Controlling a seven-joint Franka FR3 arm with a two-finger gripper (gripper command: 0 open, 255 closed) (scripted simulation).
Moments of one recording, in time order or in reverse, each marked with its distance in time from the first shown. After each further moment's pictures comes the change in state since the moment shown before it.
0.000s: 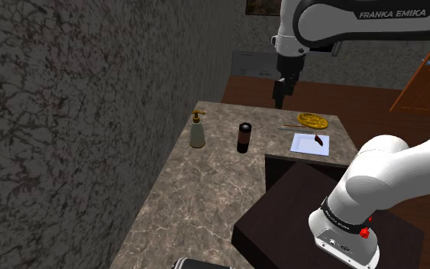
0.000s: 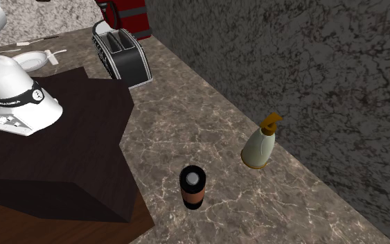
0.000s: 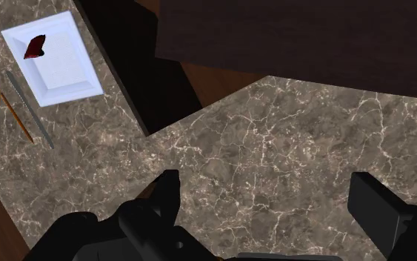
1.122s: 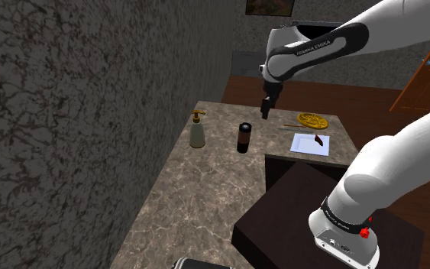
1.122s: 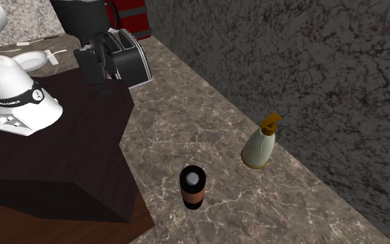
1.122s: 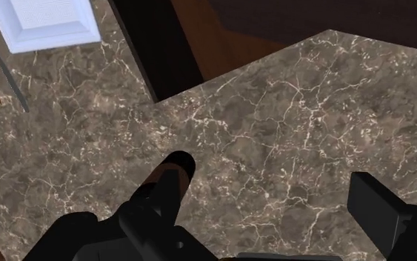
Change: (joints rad) arm -0.041 0.391 -0.234 -0.056 -0.061 0.499 -0.255
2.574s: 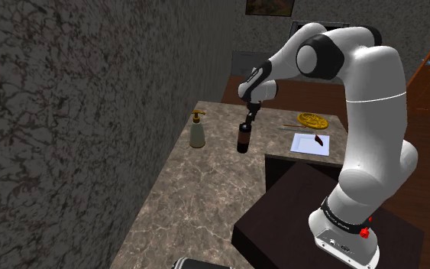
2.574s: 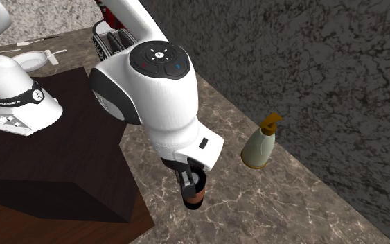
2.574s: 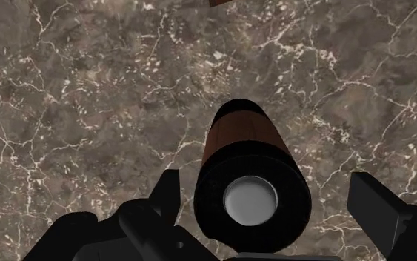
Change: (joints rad) arm -0.142 0.880 -0.026 0.512 0.403 0.360 -0.539
